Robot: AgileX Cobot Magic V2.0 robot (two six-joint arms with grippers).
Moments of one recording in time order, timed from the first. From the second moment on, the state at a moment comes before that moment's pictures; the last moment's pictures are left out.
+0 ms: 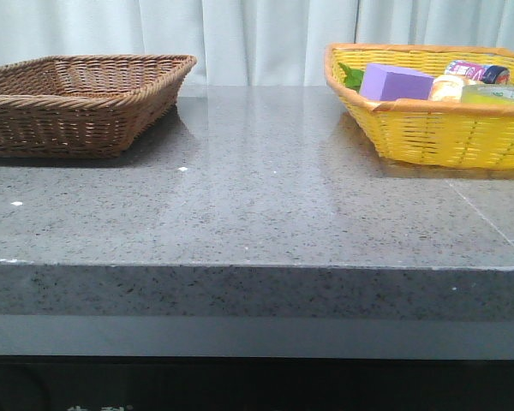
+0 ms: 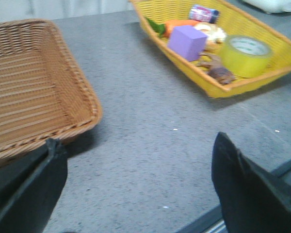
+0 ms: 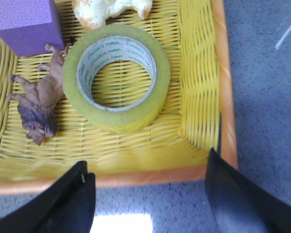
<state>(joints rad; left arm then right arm) -0.60 0.68 -0.73 -0.07 0.47 0.00 -0.15 1.30 -1.30 0.11 0.94 -0.01</state>
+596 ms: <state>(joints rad) -0.64 0.68 -0.73 -0.07 0.46 0.00 -0.15 1.79 -1.73 0.11 1.13 -0.09</state>
